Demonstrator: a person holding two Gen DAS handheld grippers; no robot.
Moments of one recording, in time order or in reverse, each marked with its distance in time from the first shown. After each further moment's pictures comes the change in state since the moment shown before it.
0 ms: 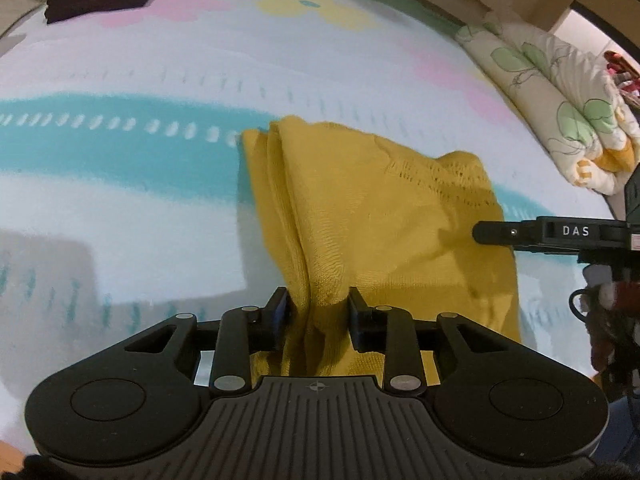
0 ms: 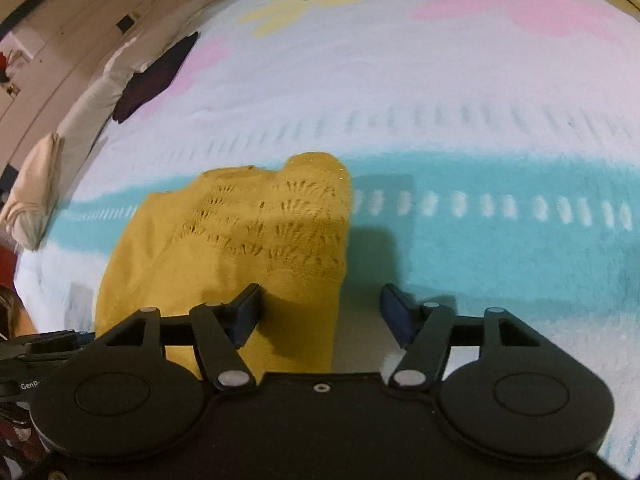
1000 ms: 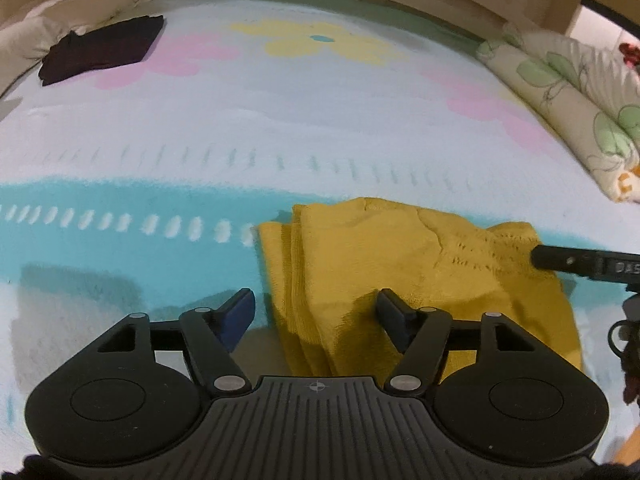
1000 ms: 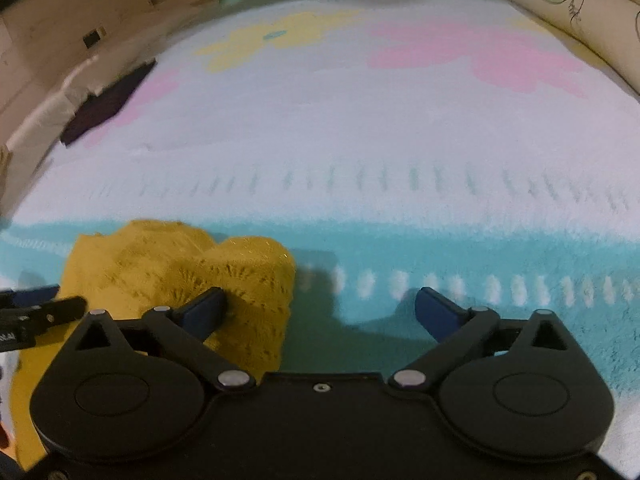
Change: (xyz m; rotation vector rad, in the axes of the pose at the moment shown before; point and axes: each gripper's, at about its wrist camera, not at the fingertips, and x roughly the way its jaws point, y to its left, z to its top) left arm 0.028 0.004 0.026 0.066 -0.102 0.111; right arm 0.021 0.004 0.005 -0.031 -0.179 -0.169
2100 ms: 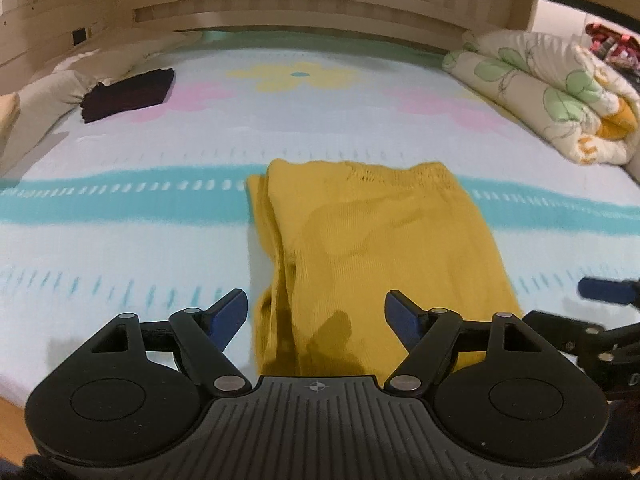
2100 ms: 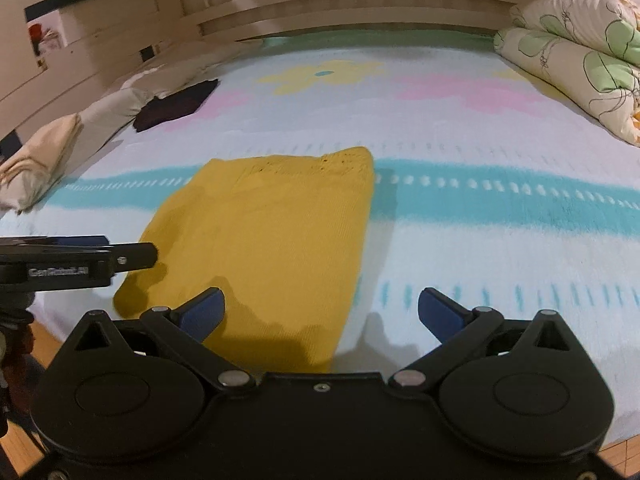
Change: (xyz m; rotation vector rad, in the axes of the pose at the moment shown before) left arm -0.096 -0.063 -0.090 0.112 -0.131 0.093; right arm -0.134 0.060 -0.127 -0.104 -0.144 -0.018
